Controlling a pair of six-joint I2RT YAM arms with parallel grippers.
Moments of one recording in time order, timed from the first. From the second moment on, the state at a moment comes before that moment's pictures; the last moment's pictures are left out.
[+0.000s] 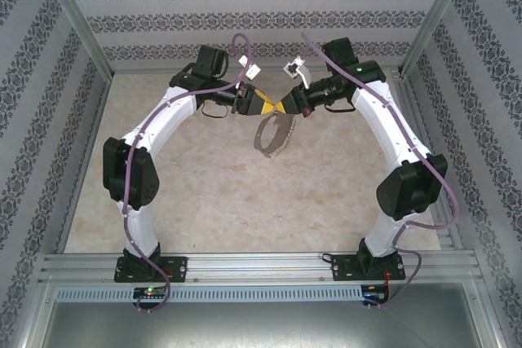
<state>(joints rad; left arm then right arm) -0.35 1.92 1.81 -0.63 1.27 0.10 0.28 1.76 1.84 -1.09 -0.96 -0.32</state>
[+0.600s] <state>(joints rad) -0.37 1.93 1.81 -0.62 1.28 0.09 0.28 1.75 1.82 -1.07 -0.98 -0.32</state>
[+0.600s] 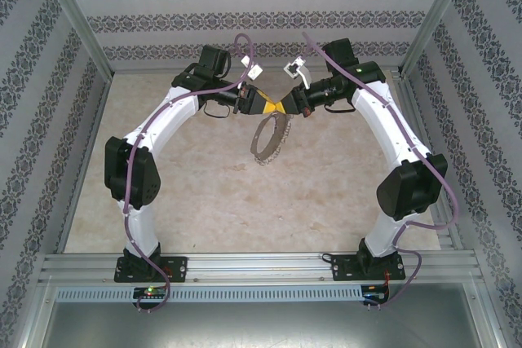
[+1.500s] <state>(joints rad) -0.38 1.93 1.82 -0.54 1.31 0.06 0.15 1.43 1.40 -0.67 -1.06 -0.05</state>
